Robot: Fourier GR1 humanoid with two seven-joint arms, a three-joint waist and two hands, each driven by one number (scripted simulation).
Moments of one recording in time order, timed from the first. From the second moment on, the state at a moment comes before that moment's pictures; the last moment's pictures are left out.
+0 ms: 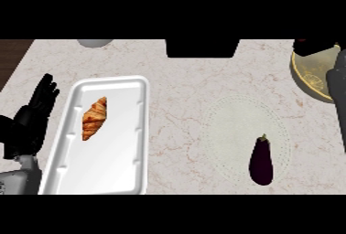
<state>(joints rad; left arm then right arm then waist) -0.13 0.26 0.13 -1.57 -0.01 0.06 0.14 -0.83 -0.45 -0.11 -1.18 0.96 -0.02 0.58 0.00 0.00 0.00</state>
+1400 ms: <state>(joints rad) -0.22 0.24 0.12 -1.51 -0.03 0.04 0.12 -0.92 -0.75 -0.41 -0.23 0.84 -0.20 0.04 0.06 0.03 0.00</state>
